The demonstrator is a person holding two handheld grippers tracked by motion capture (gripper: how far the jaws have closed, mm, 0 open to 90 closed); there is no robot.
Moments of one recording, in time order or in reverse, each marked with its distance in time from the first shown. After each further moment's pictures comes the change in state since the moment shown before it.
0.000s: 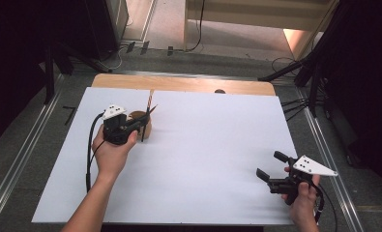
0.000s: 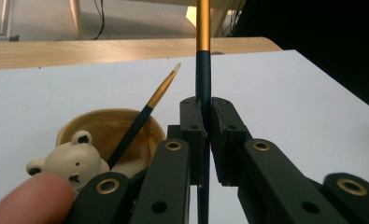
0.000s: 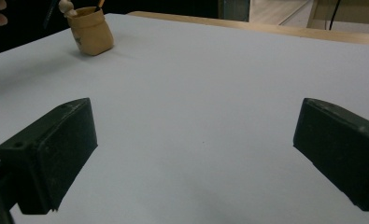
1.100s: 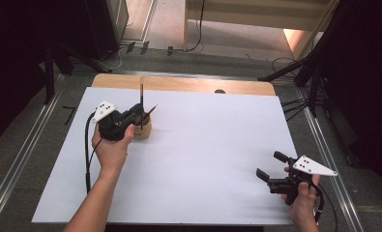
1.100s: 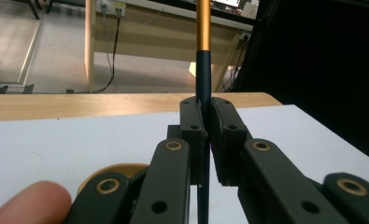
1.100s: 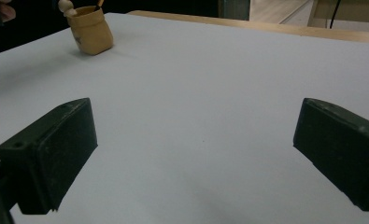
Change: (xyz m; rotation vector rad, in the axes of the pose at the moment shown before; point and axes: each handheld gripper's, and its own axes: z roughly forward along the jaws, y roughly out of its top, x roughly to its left) left arm 0.010 0.002 -0.001 -0.229 0.006 -0.021; right arm 0.000 -0.001 0.000 0.005 0.001 0.003
